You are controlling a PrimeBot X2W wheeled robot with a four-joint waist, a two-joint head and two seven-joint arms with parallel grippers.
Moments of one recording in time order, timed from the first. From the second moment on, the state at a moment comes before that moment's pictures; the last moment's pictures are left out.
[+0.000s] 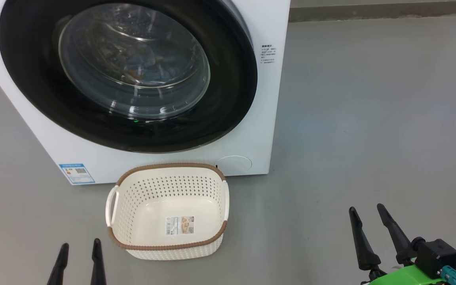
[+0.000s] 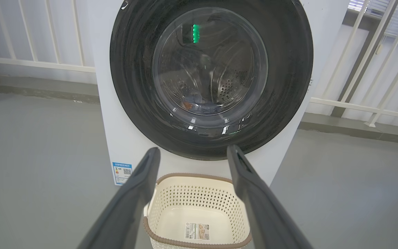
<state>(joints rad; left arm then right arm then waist) 0.14 0.04 0.00 0.05 -0.27 -0.07 -0.25 0.02 -0.05 -0.01 0.13 0.24 0.13 -0.26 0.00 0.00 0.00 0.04</state>
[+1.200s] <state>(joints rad) 0.16 0.01 0.00 0.14 -0.39 -0.07 -0.21 0.04 -0.04 -0.01 0.21 0.37 0.13 -0.23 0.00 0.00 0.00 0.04</state>
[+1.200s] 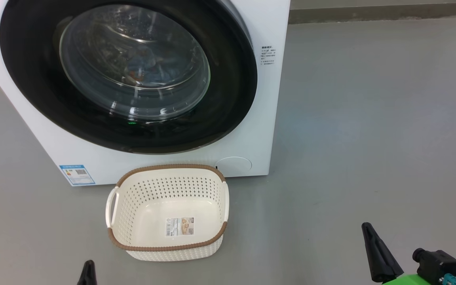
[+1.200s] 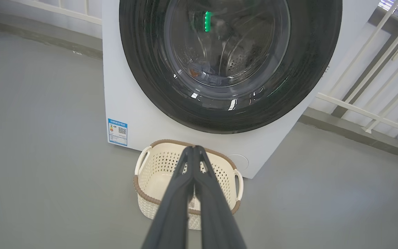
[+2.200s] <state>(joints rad) 0.11 0.02 0.01 0.17 -0.71 -0.08 -0.13 0.03 -0.05 -0.03 0.23 0.70 0.13 -0.15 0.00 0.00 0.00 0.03</state>
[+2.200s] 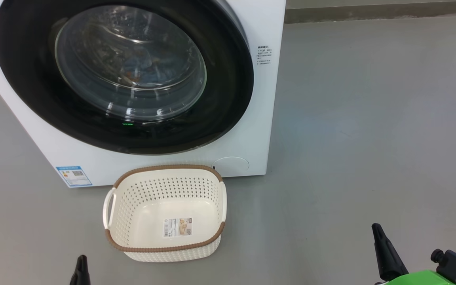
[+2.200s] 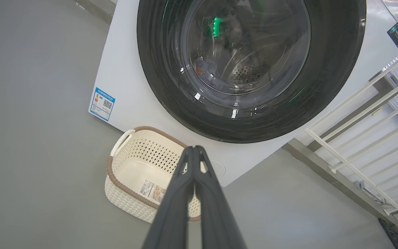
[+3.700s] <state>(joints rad) 0.02 0.02 0.05 0.22 -1.19 -0.10 0.00 -0.02 -0.05 -0.07 0.25 1.19 0.13 -0.02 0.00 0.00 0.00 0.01</state>
